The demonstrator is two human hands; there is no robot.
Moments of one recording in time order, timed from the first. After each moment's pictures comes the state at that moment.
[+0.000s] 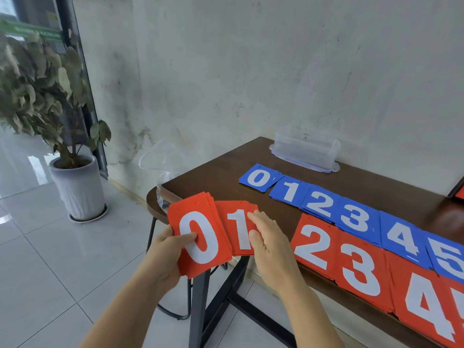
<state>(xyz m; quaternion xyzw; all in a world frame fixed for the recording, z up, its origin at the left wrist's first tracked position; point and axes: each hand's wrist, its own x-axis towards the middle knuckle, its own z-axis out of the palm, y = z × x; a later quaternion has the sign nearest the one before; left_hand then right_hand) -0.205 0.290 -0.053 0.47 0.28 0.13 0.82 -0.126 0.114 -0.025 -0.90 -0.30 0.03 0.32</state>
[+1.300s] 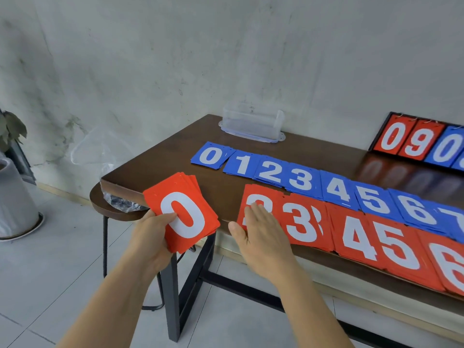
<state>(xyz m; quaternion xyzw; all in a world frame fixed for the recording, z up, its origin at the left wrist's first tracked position) -0.173 0.256 -0.045 0.46 0.25 0.10 0.85 -0.140 0.065 -0.030 -0.97 -0.19 0.05 0.12</state>
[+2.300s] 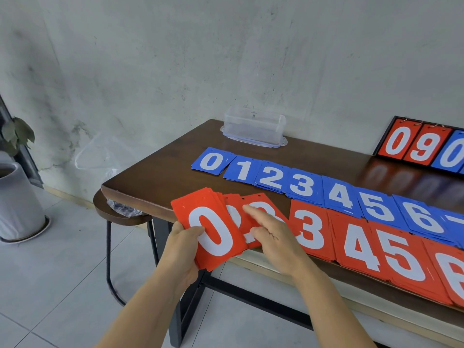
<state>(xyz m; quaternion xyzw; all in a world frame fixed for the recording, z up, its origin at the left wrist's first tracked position) -0.164 0.208 -0.046 0.49 0.27 0.06 0.83 -0.116 0.036 -0.027 -0.90 -0.22 0.08 0.38</state>
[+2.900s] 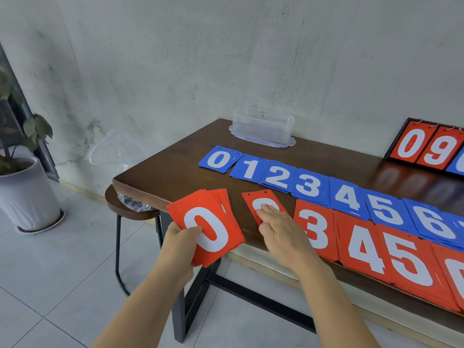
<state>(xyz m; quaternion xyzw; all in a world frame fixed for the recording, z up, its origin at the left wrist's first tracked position) -0.173 0.212 -0.051 0.53 0.29 0.10 0.79 -0.107 0.031 -0.022 -0.95 -0.23 0.07 0.17</state>
